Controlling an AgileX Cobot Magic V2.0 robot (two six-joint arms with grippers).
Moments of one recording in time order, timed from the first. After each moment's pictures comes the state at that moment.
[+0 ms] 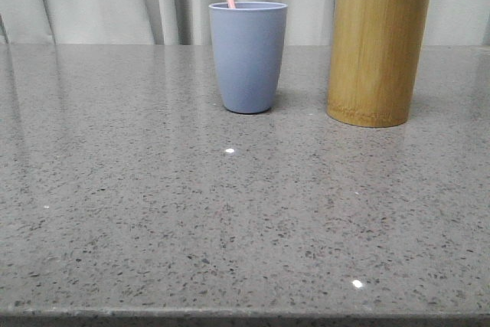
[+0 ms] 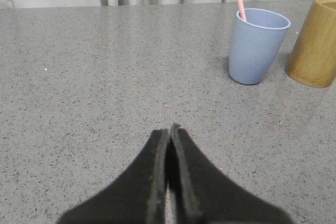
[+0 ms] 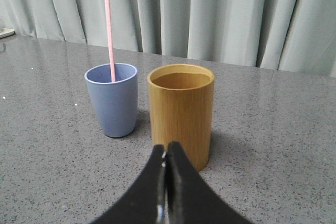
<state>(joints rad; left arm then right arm) -0.29 0.25 -0.42 -0.20 0.52 0.04 0.41 0.27 -0.36 0.06 0.23 0.05</state>
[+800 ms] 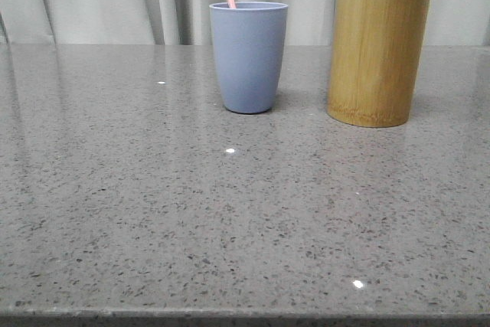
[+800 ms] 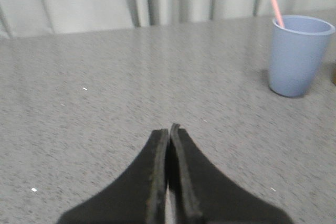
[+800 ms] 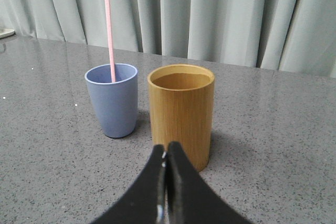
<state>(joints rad) -0.24 0.22 -0.29 -0.10 0.30 0.04 0.41 0.27 -0.36 0.06 0.23 0.05</state>
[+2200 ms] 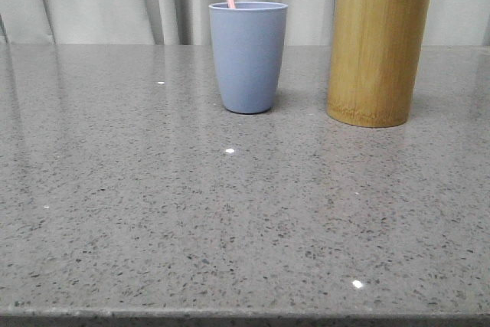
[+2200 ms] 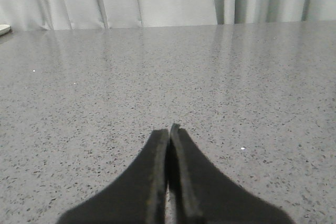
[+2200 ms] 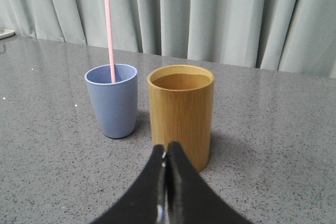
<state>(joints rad) 0.00 0.00 0.00 -0.04 0.16 0.01 0.41 0.27 -0.36 0.06 0.23 0.05</state>
